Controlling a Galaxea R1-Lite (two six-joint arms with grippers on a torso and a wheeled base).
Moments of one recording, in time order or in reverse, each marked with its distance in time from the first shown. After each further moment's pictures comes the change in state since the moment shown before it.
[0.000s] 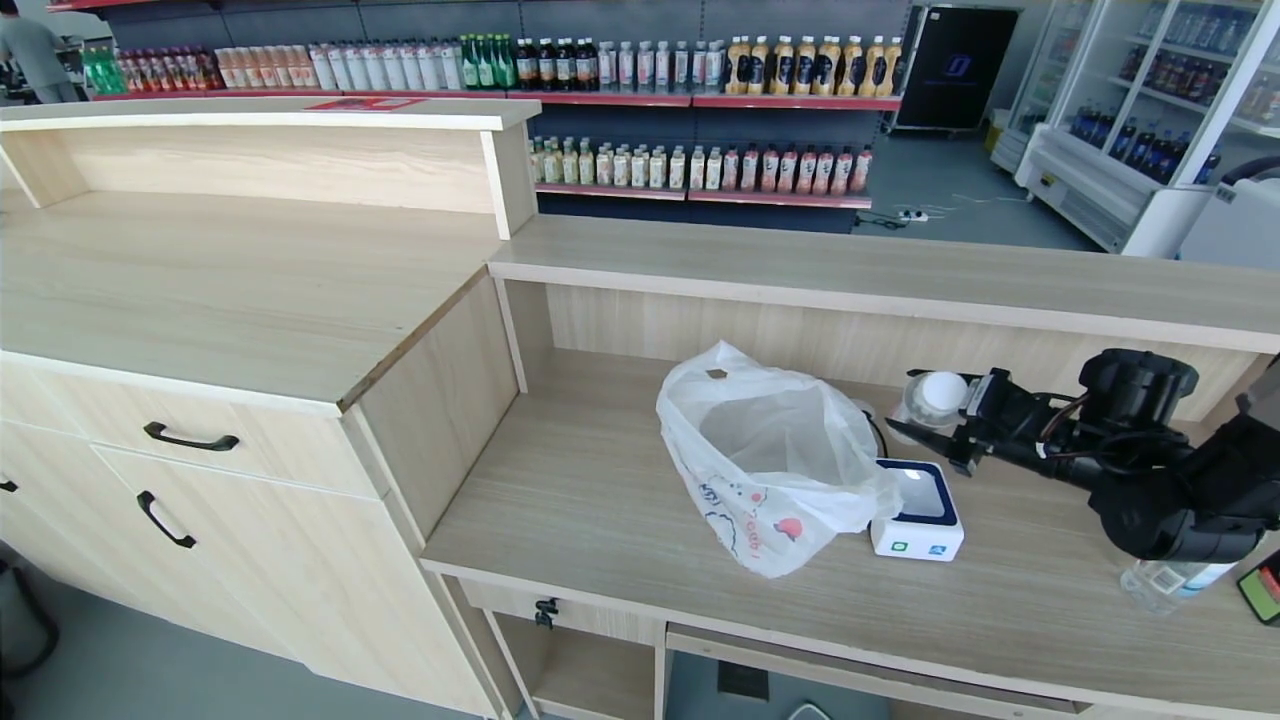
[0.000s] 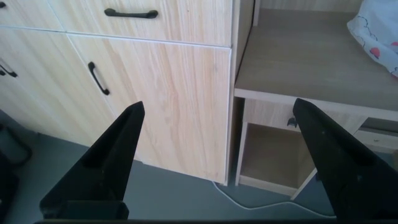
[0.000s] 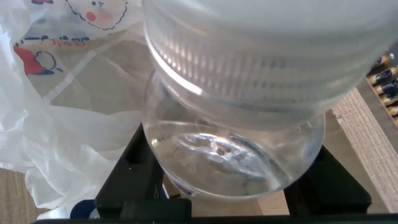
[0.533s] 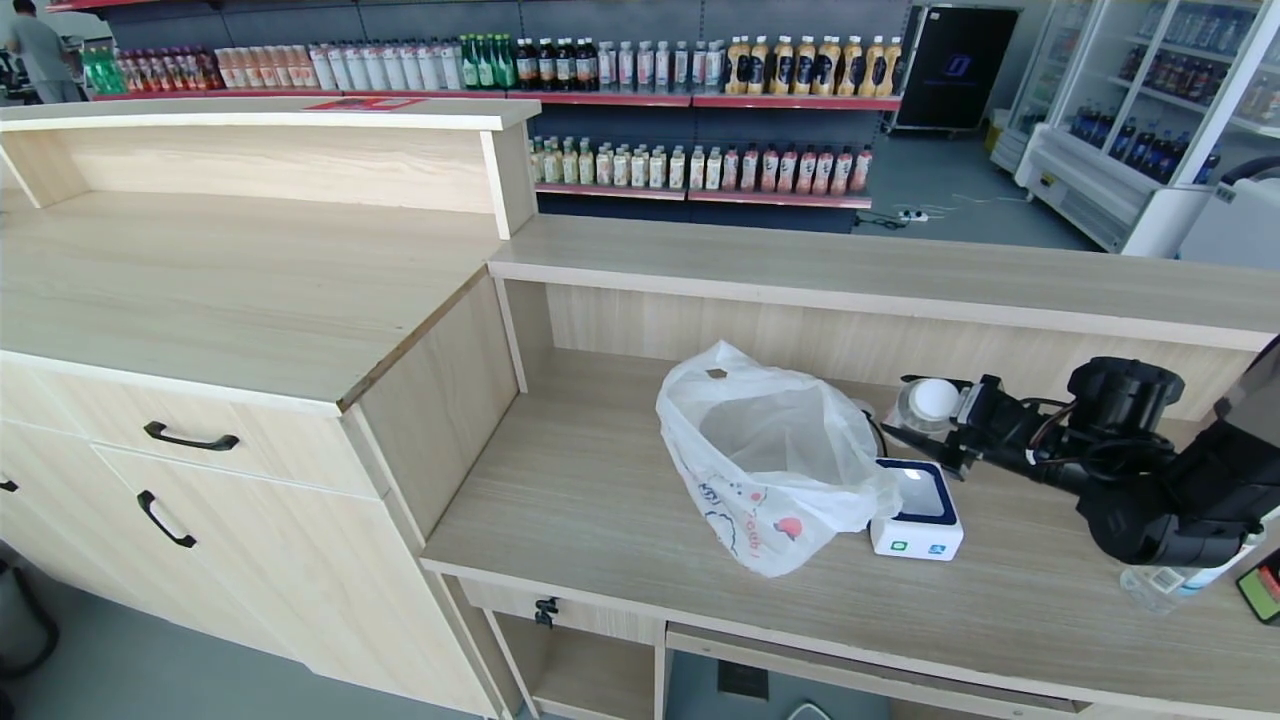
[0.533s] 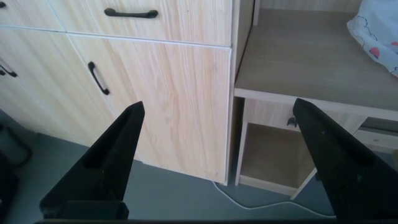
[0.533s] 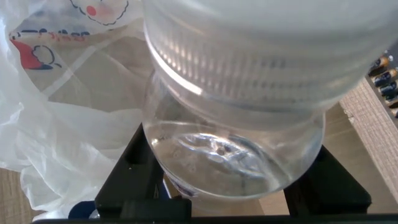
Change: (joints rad) left arm 0.000 0.000 0.000 0.000 0.000 0.000; right arm 0.010 0.040 -0.007 -0.034 -0.002 -0.011
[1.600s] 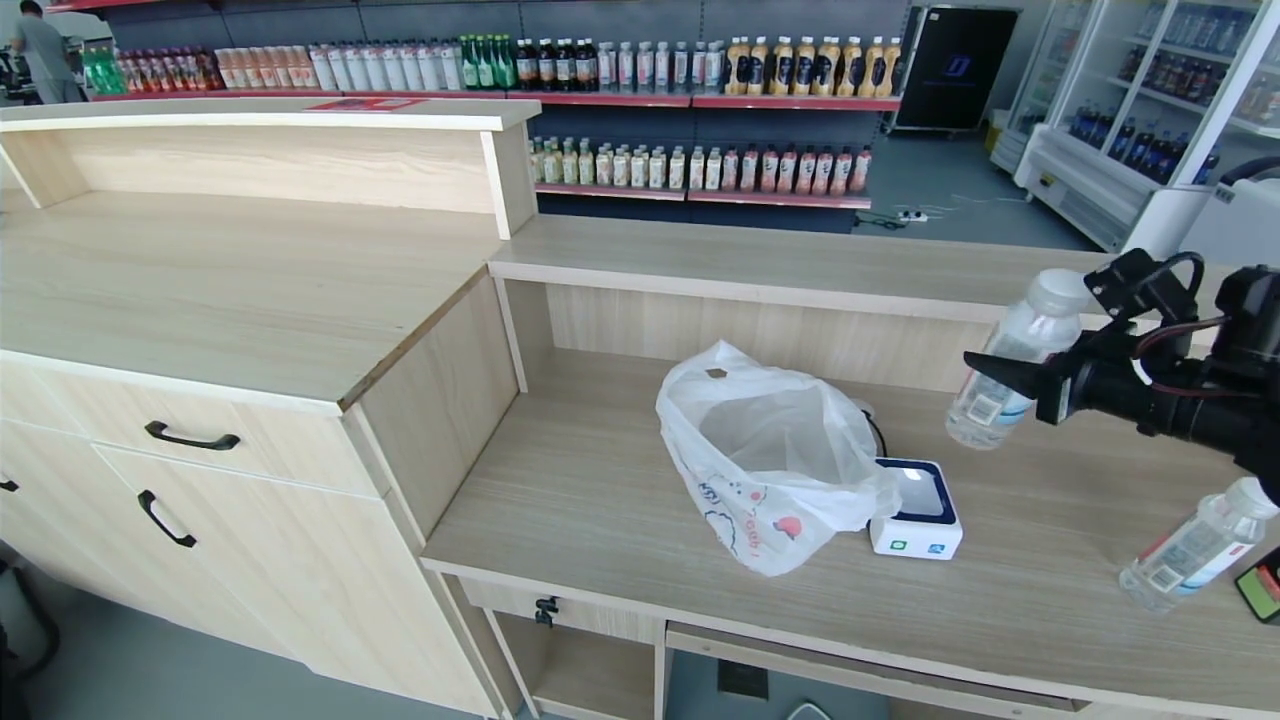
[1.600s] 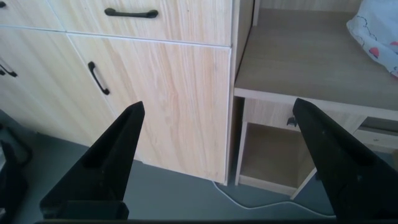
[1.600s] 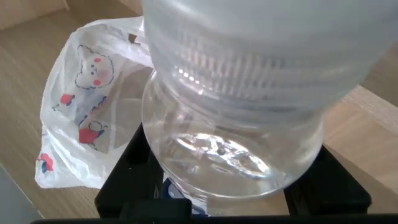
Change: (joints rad) left arm 0.000 0.000 0.000 0.000 0.000 0.000; right arm -0.048 -0.448 0.038 0.435 -0.302 0.633
